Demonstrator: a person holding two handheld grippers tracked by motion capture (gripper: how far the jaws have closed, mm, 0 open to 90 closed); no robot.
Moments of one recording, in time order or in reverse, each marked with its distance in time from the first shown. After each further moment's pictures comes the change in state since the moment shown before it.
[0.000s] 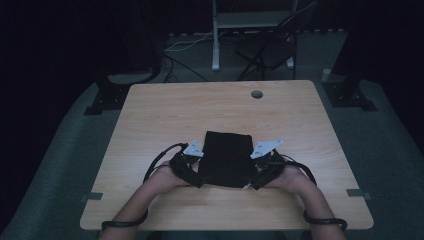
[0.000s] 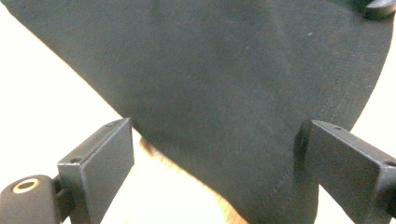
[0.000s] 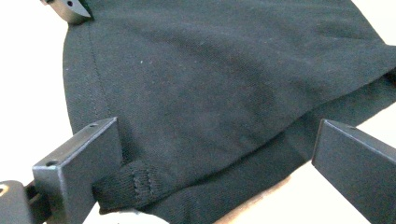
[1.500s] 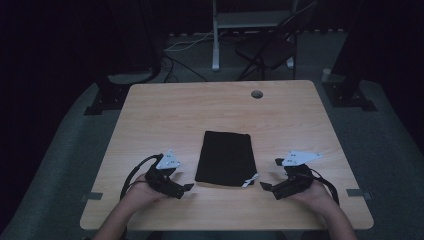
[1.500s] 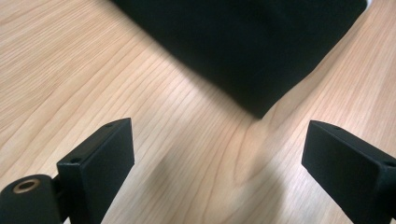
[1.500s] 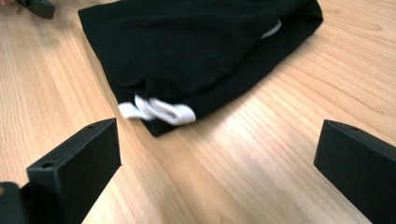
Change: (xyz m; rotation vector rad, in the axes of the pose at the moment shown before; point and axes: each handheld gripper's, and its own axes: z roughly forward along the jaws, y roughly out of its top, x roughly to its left) left arm -0.011 -0.052 -0.055 -0.073 0.118 -0.056; right arm 0.009 -0.053 -0.059 -0.154 -0.061 0.191
